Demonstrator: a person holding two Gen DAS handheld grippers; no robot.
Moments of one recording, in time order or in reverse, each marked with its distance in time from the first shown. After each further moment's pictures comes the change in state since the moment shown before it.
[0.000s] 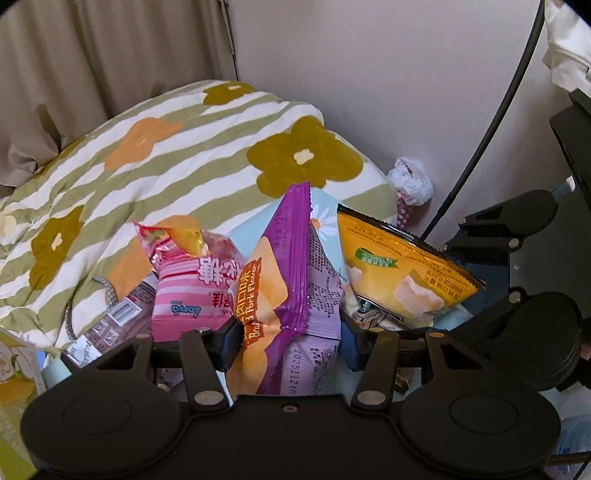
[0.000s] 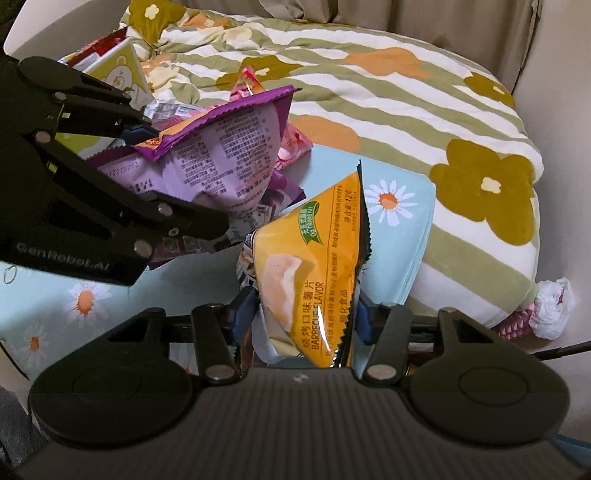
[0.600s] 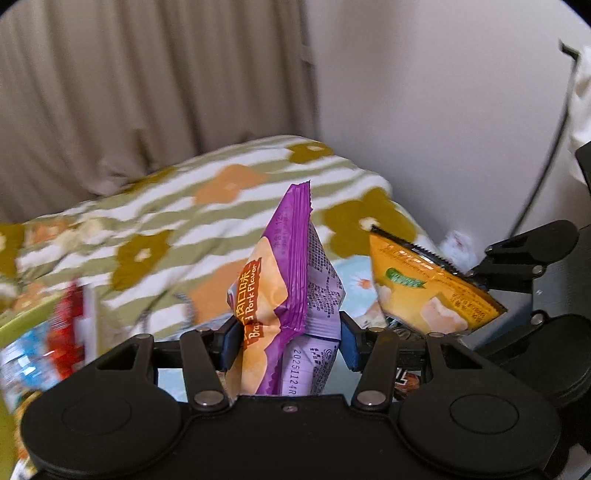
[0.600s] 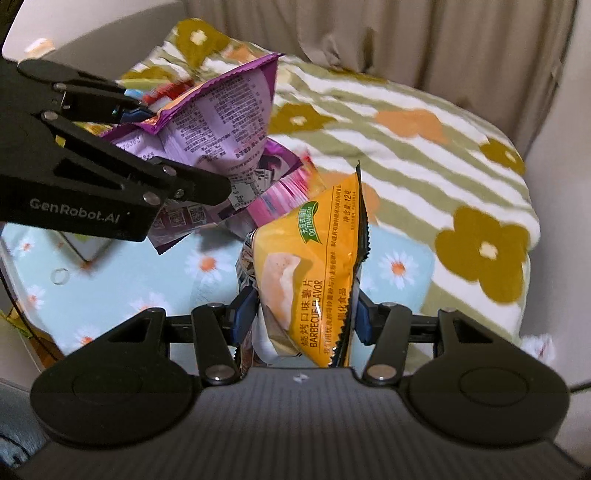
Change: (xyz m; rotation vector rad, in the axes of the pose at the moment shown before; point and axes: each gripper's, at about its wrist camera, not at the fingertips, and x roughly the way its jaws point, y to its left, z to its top) left arm -0.126 0.005 -0.014 -0.175 -0.175 0.232; right arm -0.087 0.043 0.033 -0.149 -0.129 0.051
